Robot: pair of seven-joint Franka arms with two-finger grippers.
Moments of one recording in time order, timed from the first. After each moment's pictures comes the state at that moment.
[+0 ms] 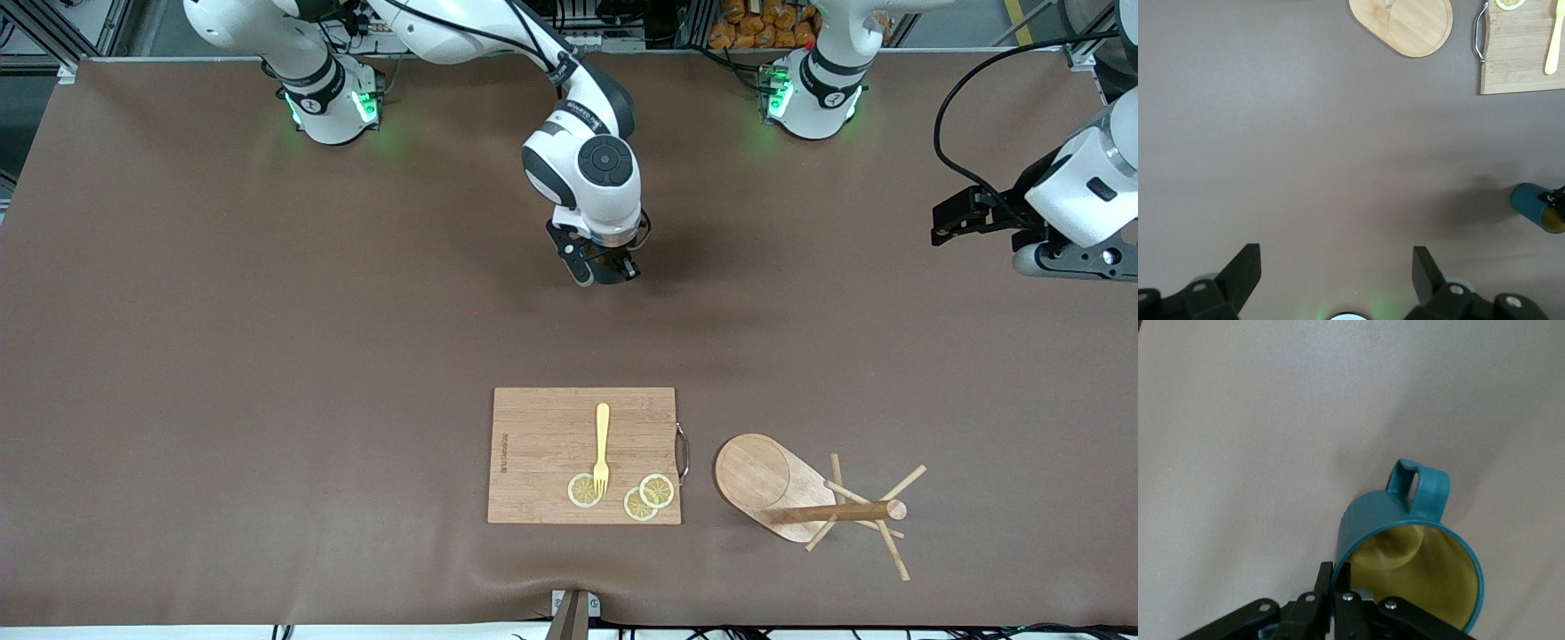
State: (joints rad) left arm -0.05 0.08 -0.05 -1.48 -0.01 1.47 -0.02; right arm 1.00 0.73 -0.08 -1.45 0.20 2.22 1.92
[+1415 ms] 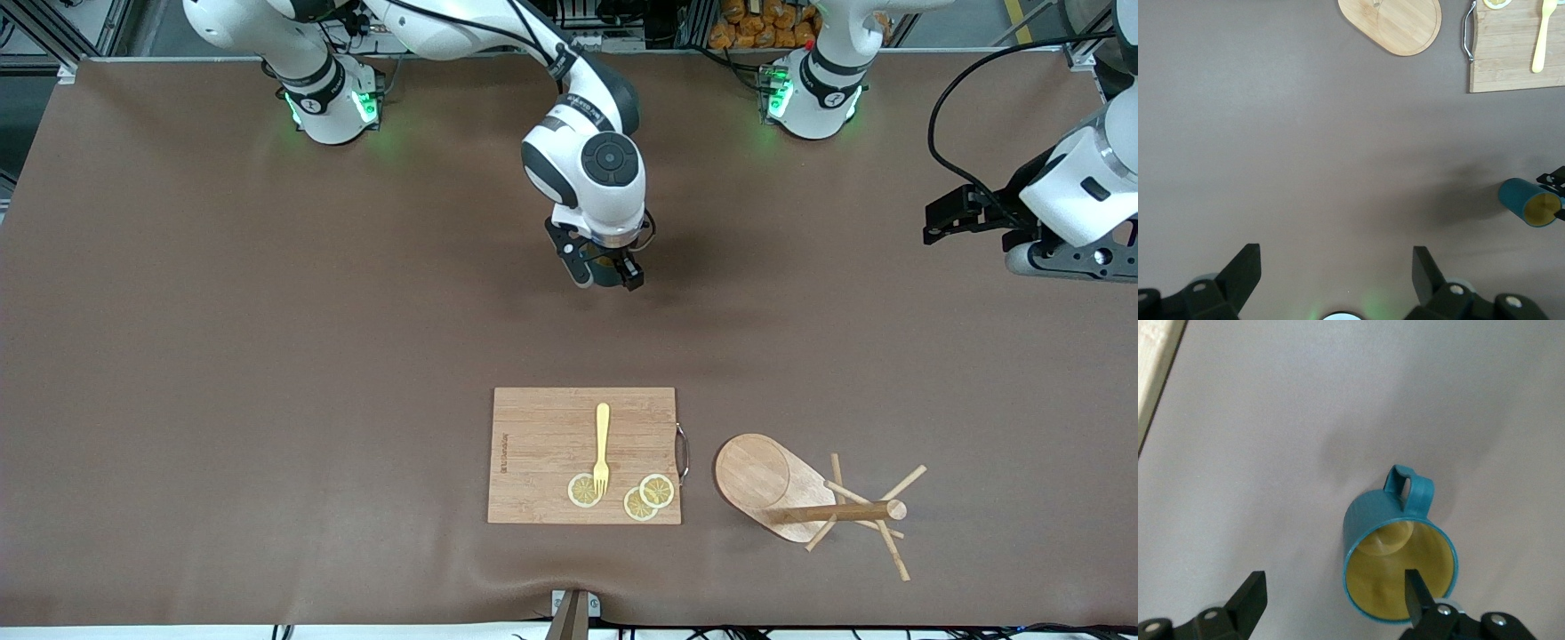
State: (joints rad) left arm -0.05 0.08 -0.05 -1.48 -0.03 1.47 -0.02; right arm 0.98 0.73 -0.09 -1.33 0.20 2.06 1.92
